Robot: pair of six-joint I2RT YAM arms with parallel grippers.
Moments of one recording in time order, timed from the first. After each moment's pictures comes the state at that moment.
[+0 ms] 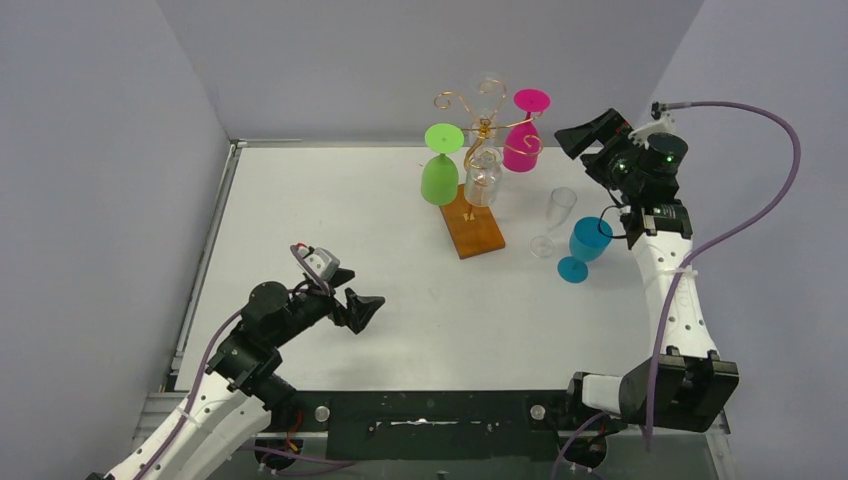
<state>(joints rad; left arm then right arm) -0.59 0.49 0.43 -0.12 0.25 -0.20 -0.13 1.30 1.29 -0.16 -0.41 0.70</state>
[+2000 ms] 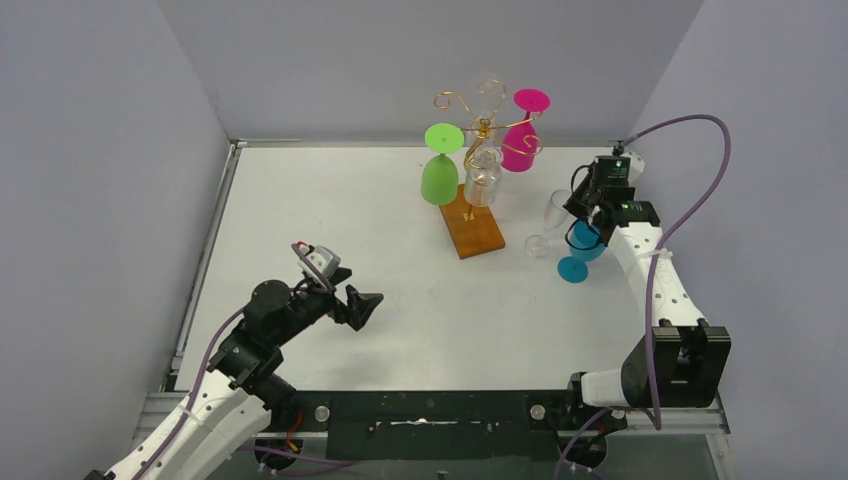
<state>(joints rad) -0.59 0.51 0.43 -0.12 0.19 -0.19 -0.01 1.36 1.19 -0.53 0.13 0.55</state>
